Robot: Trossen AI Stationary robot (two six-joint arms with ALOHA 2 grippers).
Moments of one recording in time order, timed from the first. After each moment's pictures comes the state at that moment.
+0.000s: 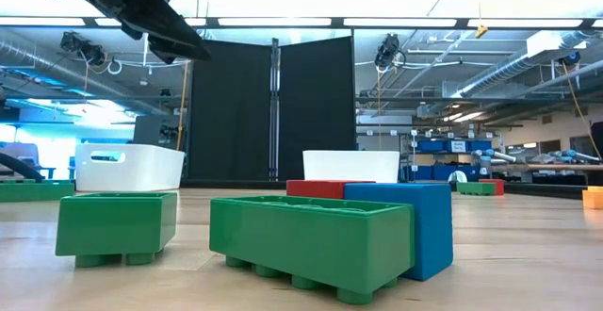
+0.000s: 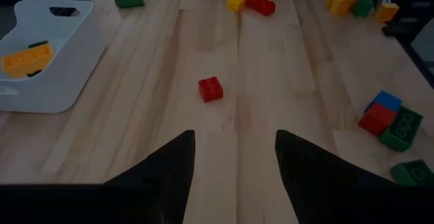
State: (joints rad) left arm -0.09 0.90 0.62 -0.22 -0.13 -0.09; right arm 1.03 1.60 1.06 -0.88 -0.43 2.37
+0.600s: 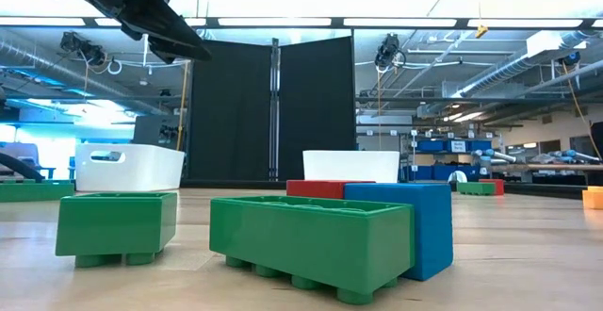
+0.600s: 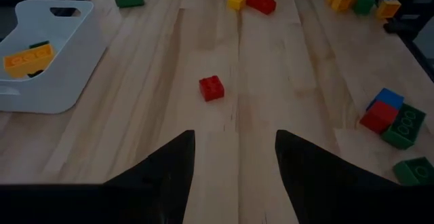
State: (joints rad) left arm -0.09 0.90 0.62 -0.22 -0.13 -0.08; right arm 1.01 1.79 1.10 -0.44 -0.38 2.38
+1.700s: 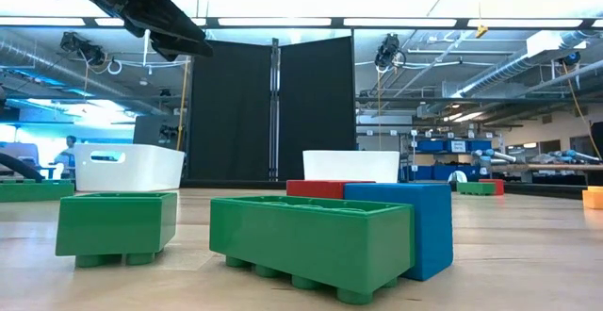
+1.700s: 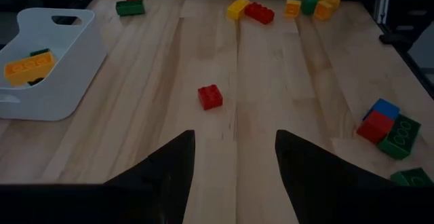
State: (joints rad) left arm -0.09 0.90 0.62 -0.19 -0.13 -0.09; right arm 1.00 1.68 1.10 -0.96 -0.40 2.39
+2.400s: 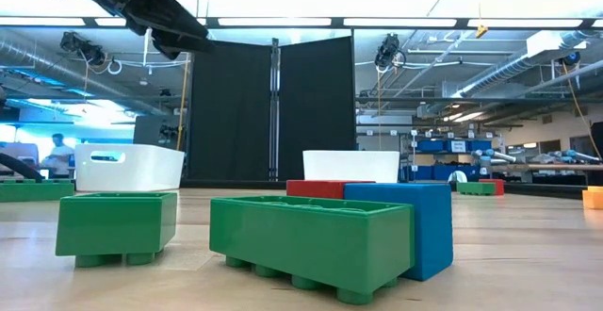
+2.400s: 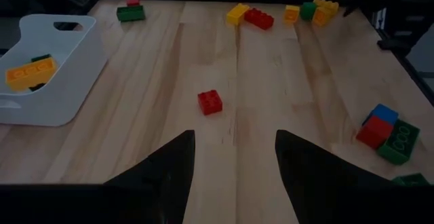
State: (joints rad) left arm -0.09 0.90 0.62 -0.17 -0.13 -0.08; right arm 0.94 1.76 1.10 -0.98 -0.36 2.01
